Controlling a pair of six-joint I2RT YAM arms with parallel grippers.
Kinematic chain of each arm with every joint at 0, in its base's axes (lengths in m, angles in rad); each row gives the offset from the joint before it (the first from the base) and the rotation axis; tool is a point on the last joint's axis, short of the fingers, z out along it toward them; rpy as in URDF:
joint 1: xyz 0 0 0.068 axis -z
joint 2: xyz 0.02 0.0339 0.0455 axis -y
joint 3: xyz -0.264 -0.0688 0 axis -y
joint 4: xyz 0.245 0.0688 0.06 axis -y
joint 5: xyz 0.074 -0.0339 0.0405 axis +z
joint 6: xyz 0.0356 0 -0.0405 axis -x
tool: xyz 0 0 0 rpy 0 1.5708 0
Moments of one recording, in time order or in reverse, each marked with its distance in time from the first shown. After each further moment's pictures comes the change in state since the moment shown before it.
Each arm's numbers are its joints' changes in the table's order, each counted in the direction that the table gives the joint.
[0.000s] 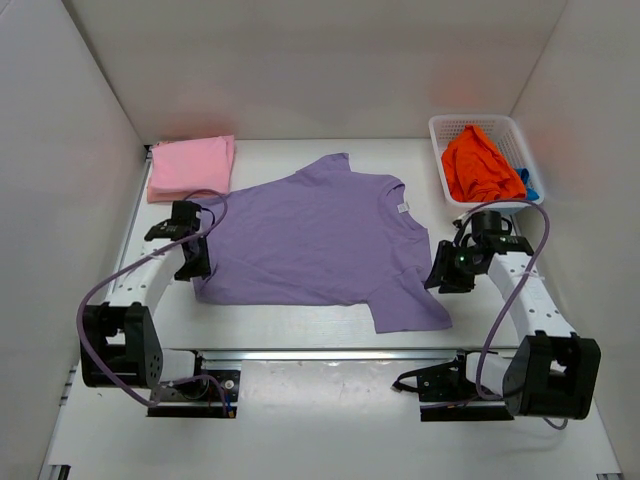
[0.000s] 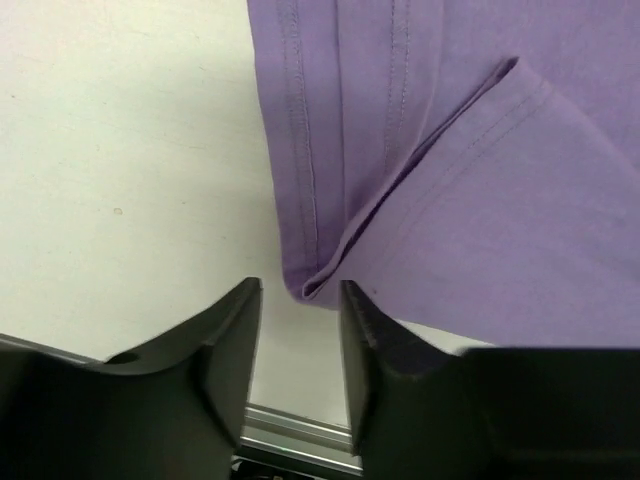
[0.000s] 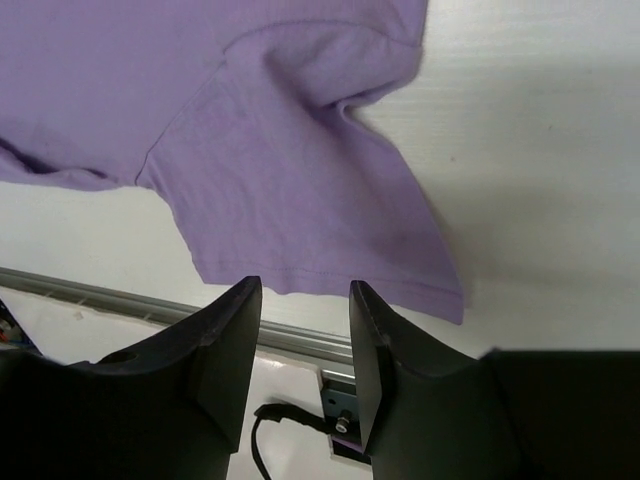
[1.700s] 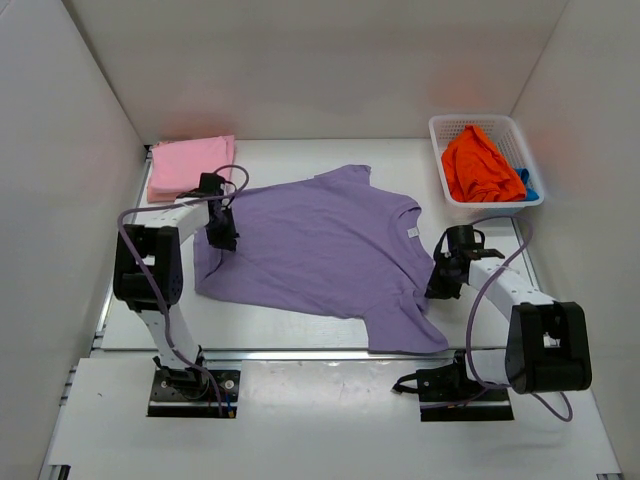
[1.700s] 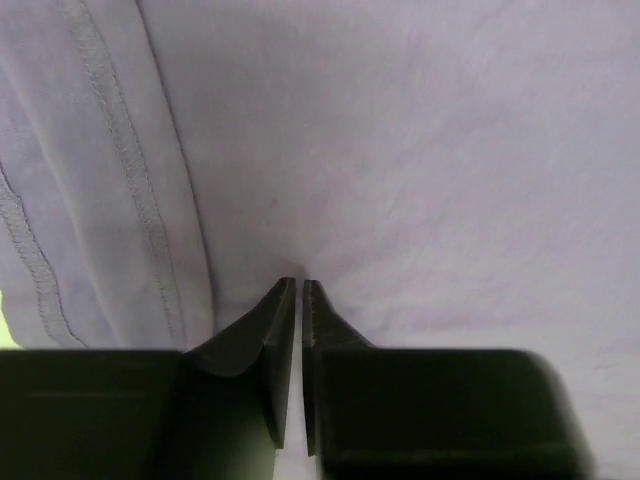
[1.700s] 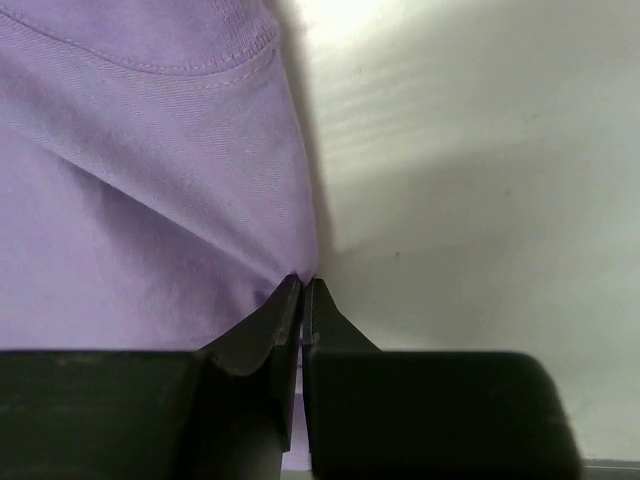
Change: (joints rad) left arm 0.056 -0.491 0.298 0.182 -0.246 0.111; right arm -0.112 -0.158 -0.175 0.344 -0.267 -0.296
